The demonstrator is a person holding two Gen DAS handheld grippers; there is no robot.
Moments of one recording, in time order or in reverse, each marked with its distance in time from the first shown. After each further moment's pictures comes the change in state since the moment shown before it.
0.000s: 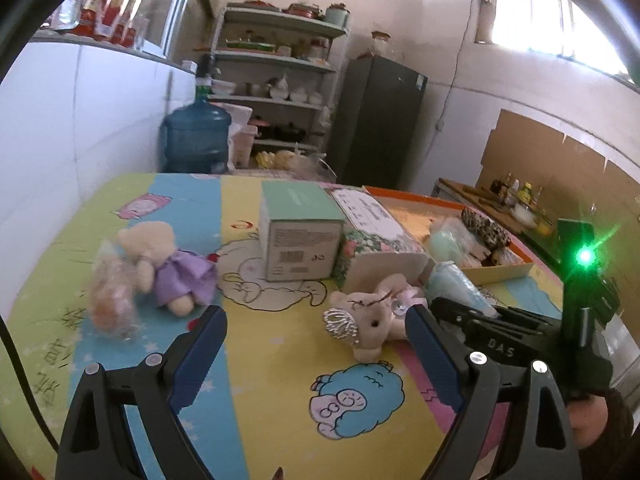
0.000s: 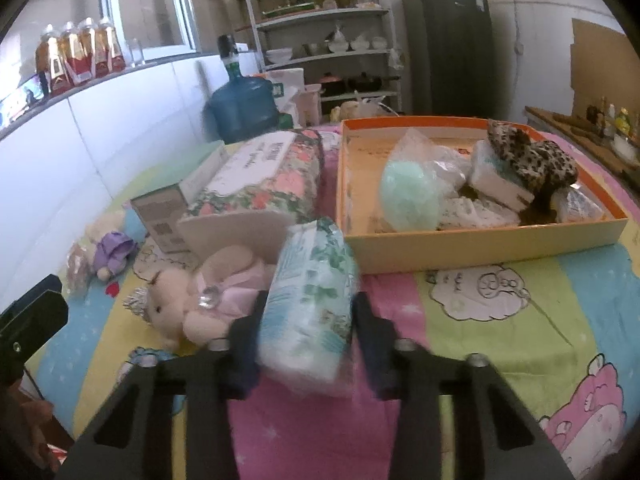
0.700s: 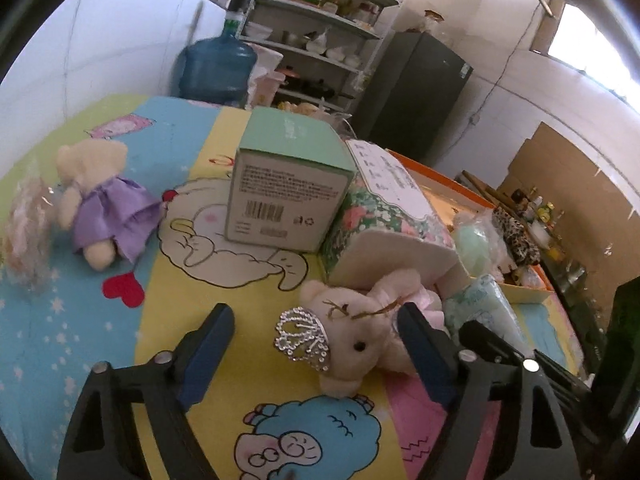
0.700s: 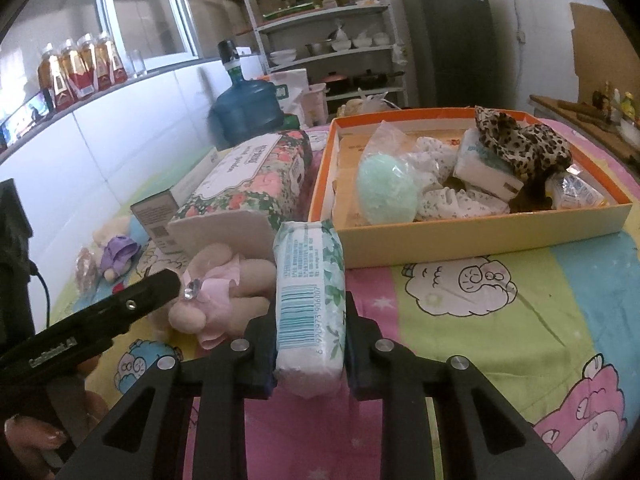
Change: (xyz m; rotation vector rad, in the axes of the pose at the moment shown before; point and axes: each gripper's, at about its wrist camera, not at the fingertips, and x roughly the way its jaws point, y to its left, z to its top) left arm 0.070 -0.012 -0.003 -0.208 0.138 0.028; right arm -0.008 -0.025 -0.002 0.026 0.000 0.074
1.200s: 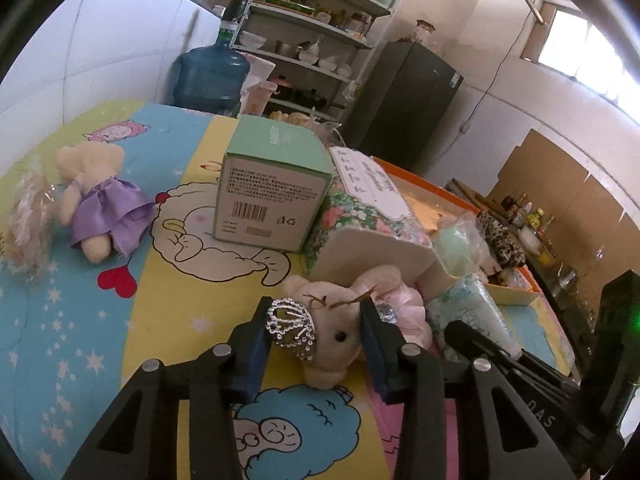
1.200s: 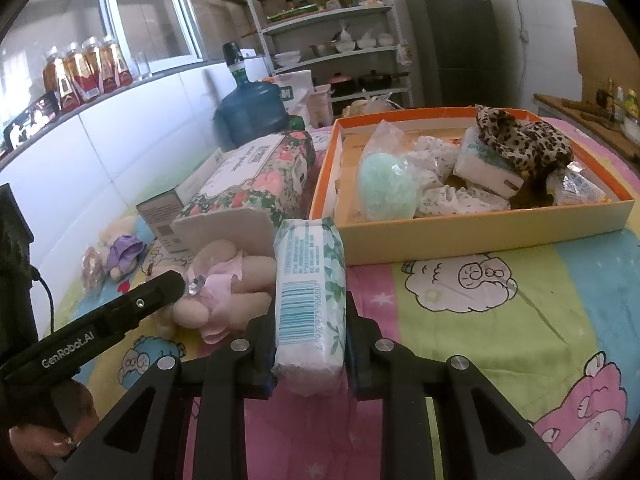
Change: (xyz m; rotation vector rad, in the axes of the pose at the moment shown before) left arm -0.015 -0.008 -0.009 -0.007 -0.043 -0.047; right arm -0.005 -0.001 -0.002 0.001 -0.010 0.015
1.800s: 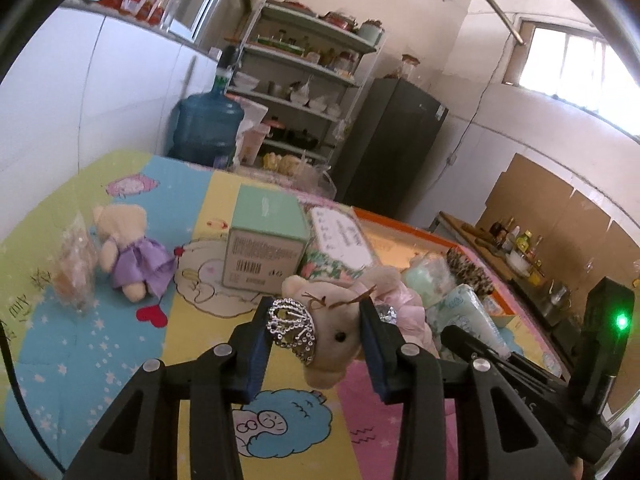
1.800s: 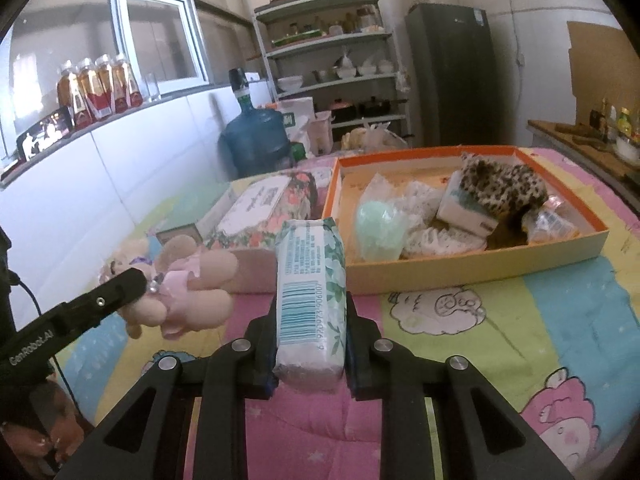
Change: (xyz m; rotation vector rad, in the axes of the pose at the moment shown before) left arm -0.057 -0.013 0.013 0.033 -0.153 -0.013; right arm -0.038 0.005 0.010 -0.023 -0.099 -0.012
